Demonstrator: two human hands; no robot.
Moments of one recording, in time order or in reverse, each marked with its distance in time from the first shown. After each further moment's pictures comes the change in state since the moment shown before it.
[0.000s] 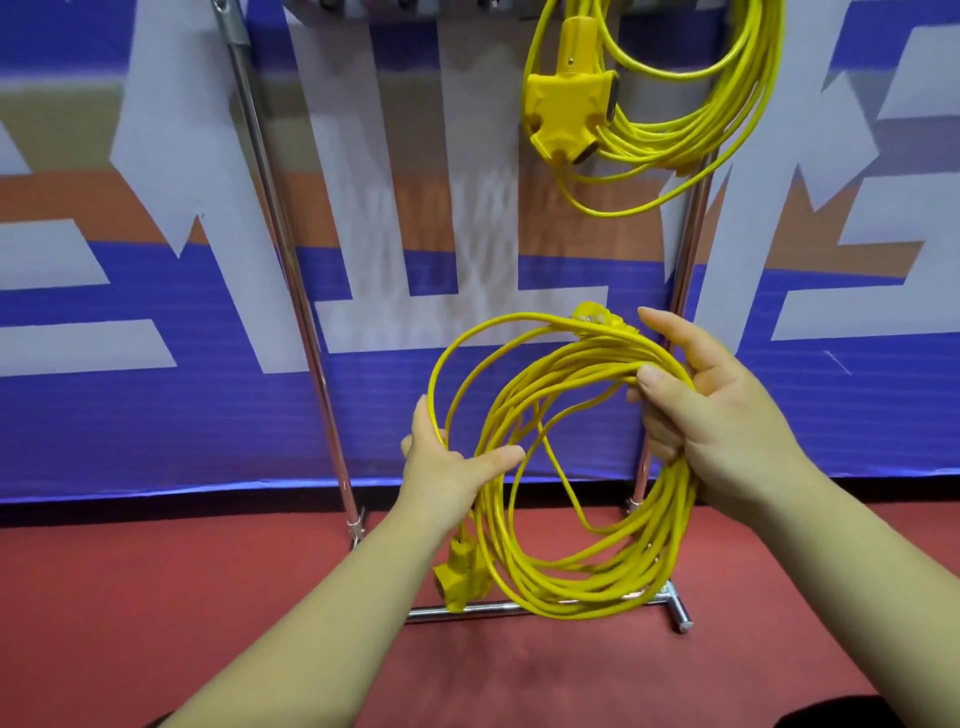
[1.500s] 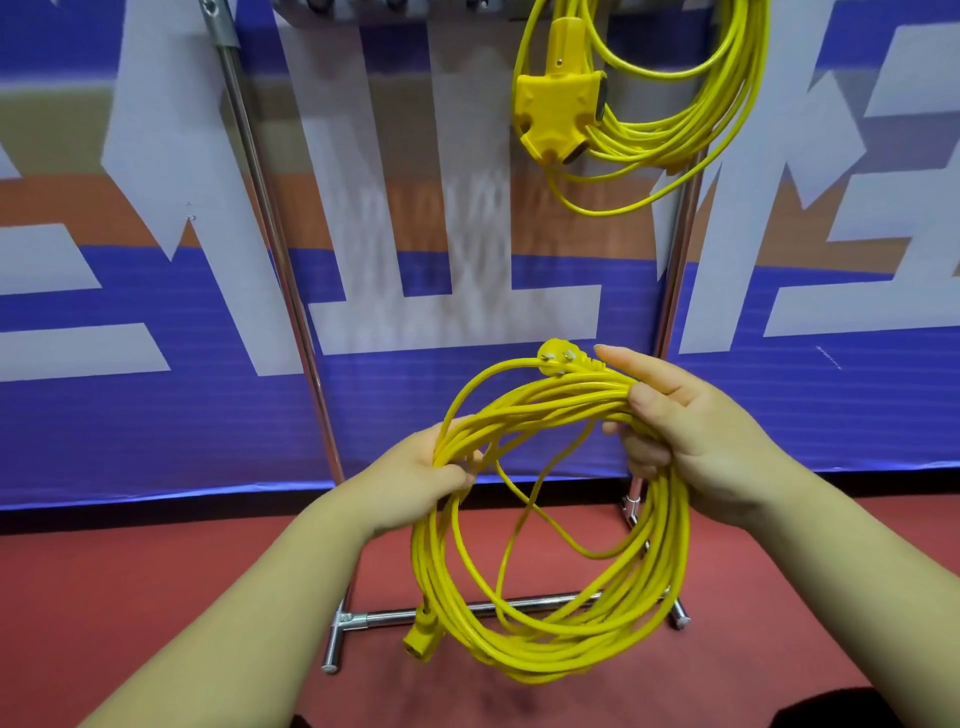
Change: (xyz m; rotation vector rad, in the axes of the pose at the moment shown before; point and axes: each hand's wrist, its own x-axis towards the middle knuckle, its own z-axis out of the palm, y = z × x) left_hand 0.007 0.019 -0.050 0.363 -0.550 0.225; right_hand -0.005 0.005 -0.003 0.107 -0.255 0.172
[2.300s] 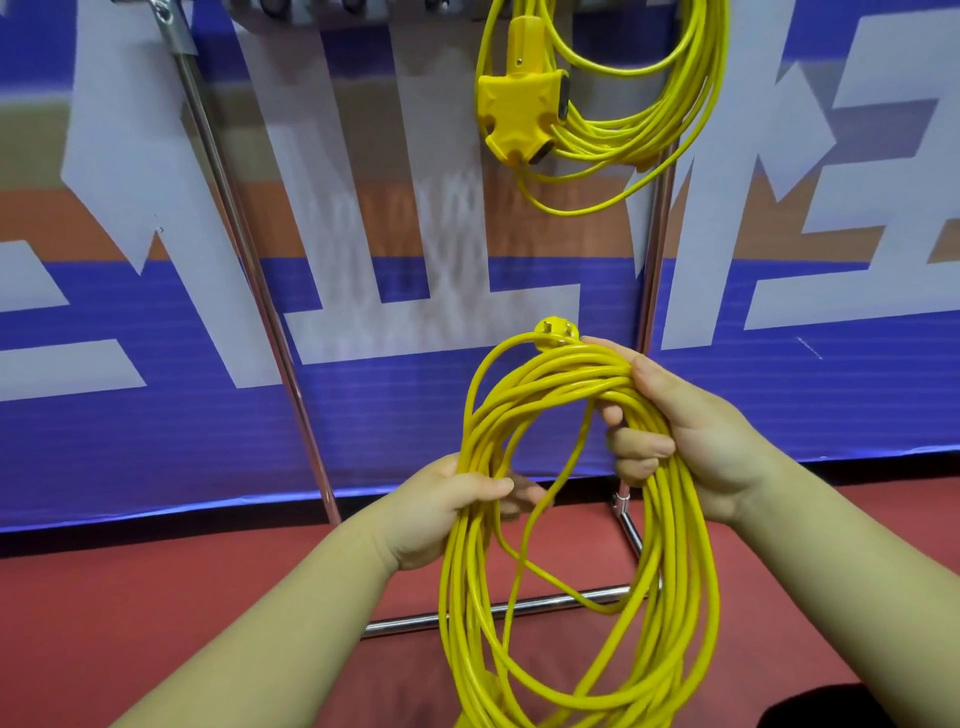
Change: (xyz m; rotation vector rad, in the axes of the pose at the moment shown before) left_hand 0.007 0.017 0.053 -0.659 -0.231 -0.005; right_hand 0.002 0.000 -0.021 0.363 -0.083 0.130
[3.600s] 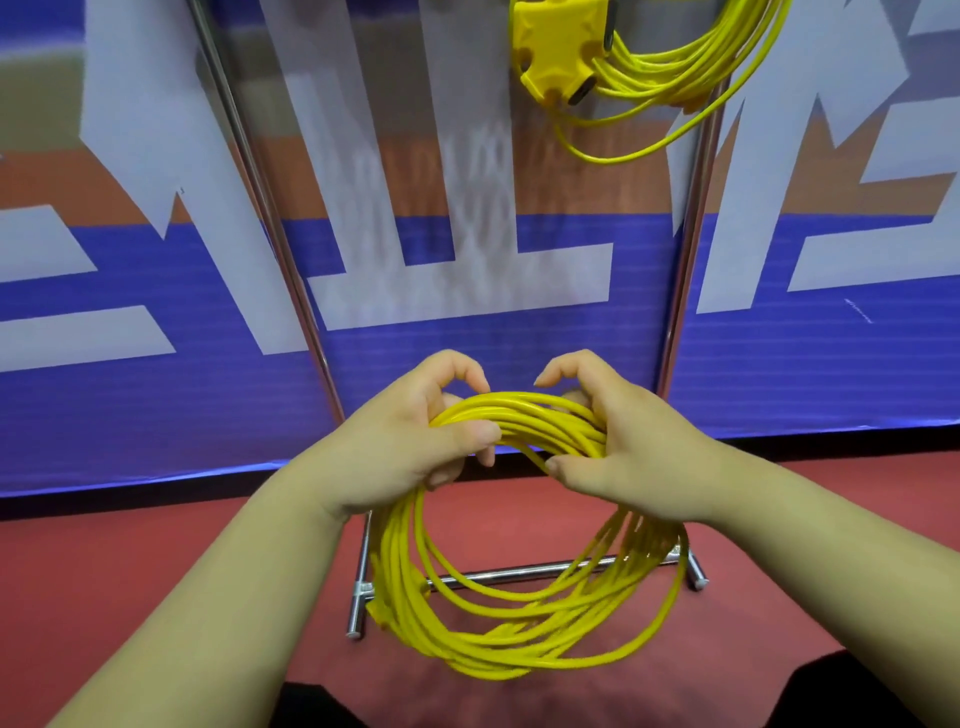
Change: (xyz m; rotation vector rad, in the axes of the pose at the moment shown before) left_hand -0.055 0.066 -0.017 0.426 0.075 0.134; right_hand 0.013 0.040 0.038 -1.183 -0.056 -0.143
